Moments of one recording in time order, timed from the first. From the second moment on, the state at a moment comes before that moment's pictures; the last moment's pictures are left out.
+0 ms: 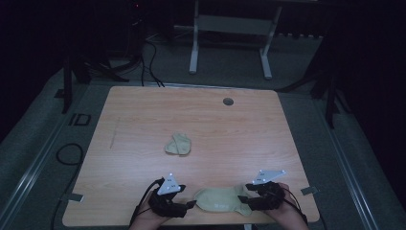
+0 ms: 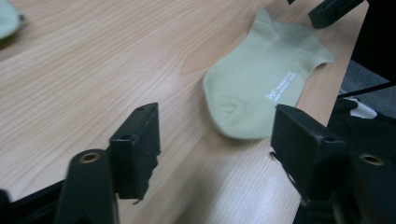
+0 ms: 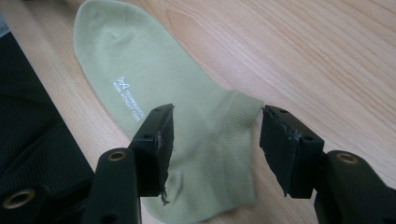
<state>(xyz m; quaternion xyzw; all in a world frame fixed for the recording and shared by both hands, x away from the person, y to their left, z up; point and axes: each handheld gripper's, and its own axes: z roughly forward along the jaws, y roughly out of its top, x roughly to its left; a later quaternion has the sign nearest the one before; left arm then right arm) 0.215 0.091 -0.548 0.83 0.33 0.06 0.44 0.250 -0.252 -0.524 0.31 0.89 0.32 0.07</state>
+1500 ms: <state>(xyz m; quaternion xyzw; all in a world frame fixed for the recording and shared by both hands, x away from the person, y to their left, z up) 0.212 0.121 -0.568 0.84 0.35 0.06 0.41 0.375 -0.113 -0.485 0.26 0.92 0.27 0.06</state>
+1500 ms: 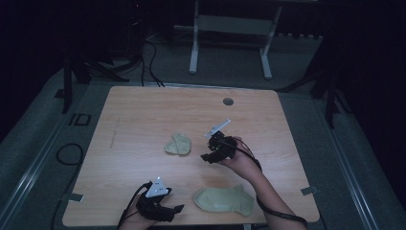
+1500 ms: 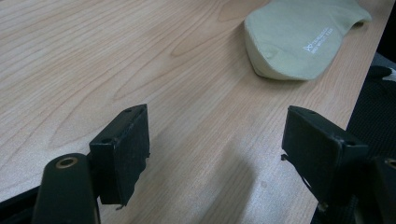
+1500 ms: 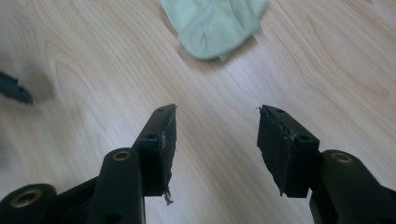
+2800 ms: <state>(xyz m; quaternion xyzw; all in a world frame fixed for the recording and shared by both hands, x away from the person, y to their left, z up) 0.207 0.119 -0.567 0.84 0.35 0.07 0.40 0.431 0.025 -0.534 0.29 0.94 0.15 0.10</state>
